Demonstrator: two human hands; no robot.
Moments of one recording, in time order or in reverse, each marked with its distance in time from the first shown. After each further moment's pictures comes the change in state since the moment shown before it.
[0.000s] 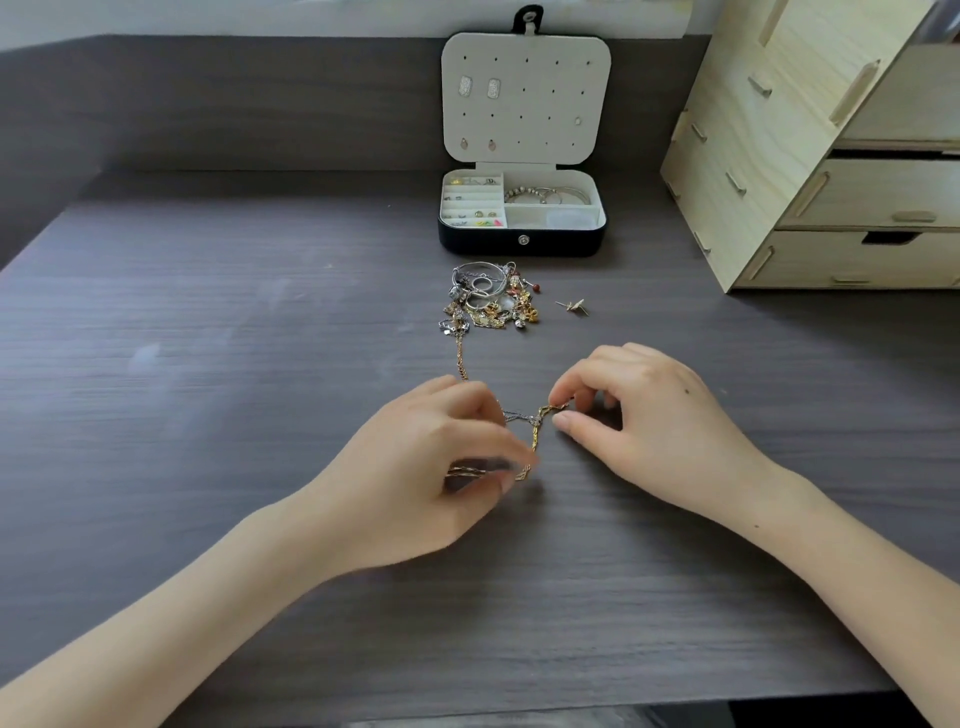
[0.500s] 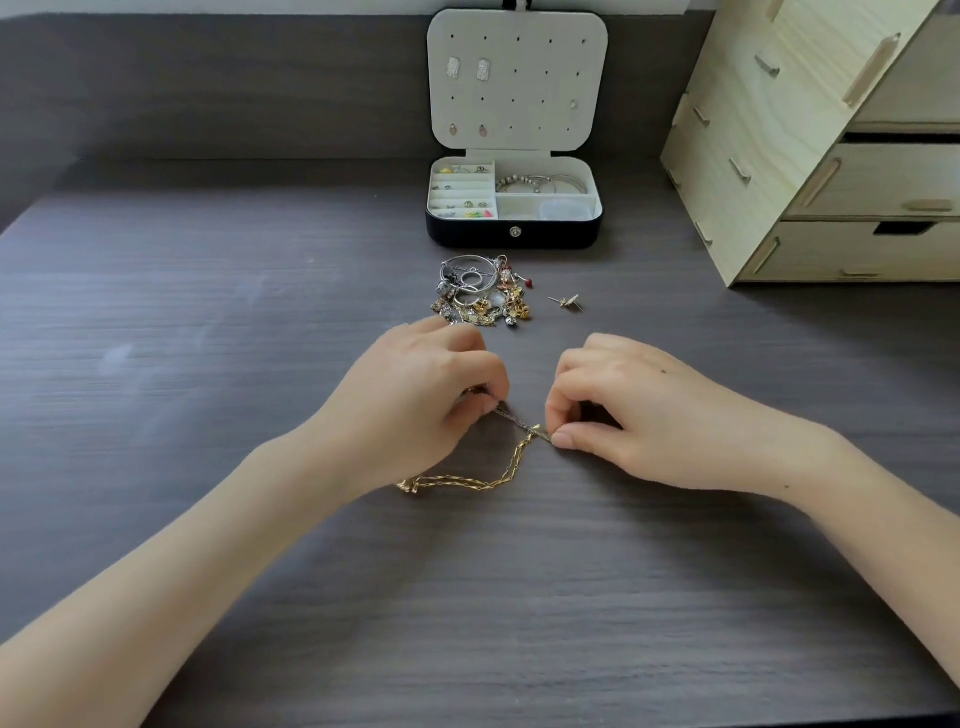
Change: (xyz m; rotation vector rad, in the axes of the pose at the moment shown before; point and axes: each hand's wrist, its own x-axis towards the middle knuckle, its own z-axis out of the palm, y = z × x) left_hand 0.041 -0.024 -0.002 0.260 0.032 0.001; right_hand 0.018 0.006 -0.017 -0.014 -0.384 -0.167
